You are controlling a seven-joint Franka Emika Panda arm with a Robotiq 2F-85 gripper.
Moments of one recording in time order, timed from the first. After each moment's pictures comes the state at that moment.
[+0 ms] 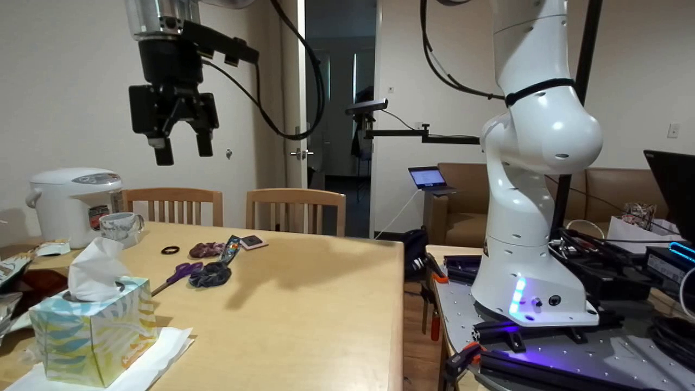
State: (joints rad) arm 0.17 0.17 0.19 -1.75 -0.05 1.88 0.39
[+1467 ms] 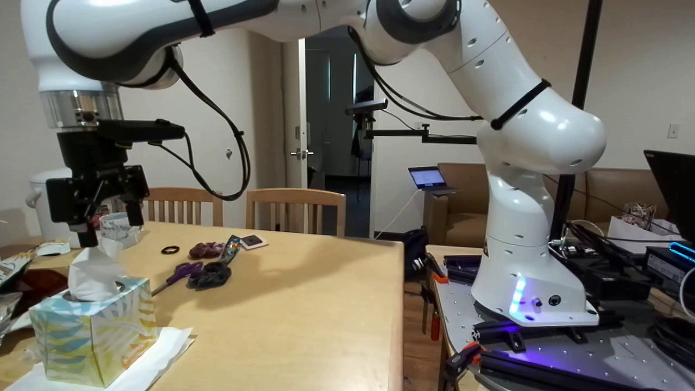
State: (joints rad) arm 0.25 0.70 0.10 -1.25 -0.05 1.88 0.26
